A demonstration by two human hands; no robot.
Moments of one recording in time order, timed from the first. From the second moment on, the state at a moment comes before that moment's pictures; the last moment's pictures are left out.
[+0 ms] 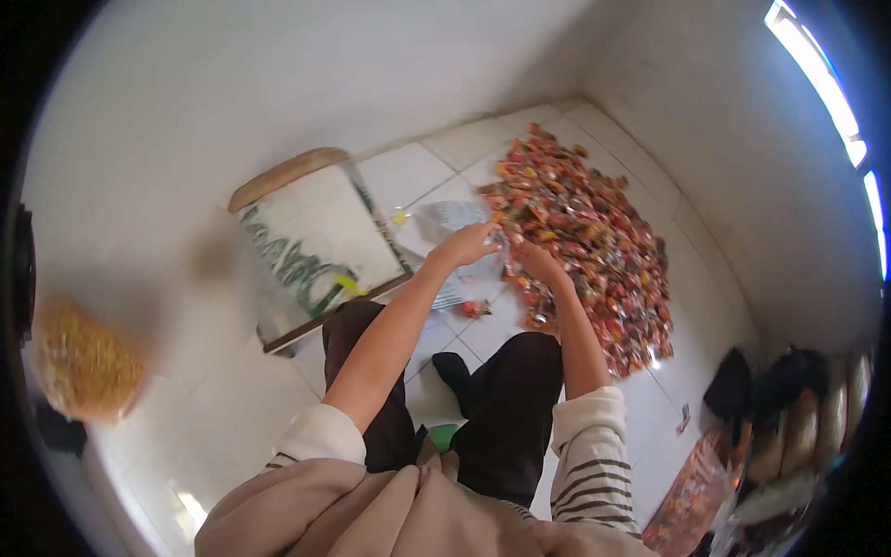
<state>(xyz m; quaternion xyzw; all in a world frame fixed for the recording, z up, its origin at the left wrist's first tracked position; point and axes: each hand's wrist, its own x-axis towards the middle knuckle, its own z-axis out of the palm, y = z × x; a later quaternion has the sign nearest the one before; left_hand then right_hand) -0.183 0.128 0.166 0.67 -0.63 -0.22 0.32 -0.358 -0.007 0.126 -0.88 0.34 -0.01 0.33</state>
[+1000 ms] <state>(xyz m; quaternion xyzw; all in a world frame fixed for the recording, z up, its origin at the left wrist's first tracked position) -0.325 -0.019 -0.102 0.74 -0.50 -0.22 0.39 -0.417 -0.050 -0.093 -0.80 0.59 -0.11 0.00</state>
